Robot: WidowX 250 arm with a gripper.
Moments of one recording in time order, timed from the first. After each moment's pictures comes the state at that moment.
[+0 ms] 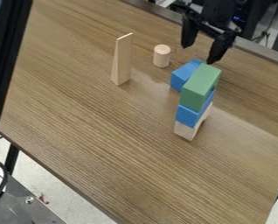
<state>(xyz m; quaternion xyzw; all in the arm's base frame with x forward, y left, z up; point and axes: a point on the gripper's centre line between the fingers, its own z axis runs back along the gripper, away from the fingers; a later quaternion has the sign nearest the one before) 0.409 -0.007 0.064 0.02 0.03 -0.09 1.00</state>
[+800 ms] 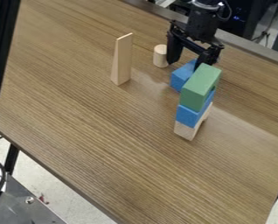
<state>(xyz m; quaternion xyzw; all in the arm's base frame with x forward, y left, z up) 0.385 0.002 0.047 0.01 0.06 -0.08 0.99</state>
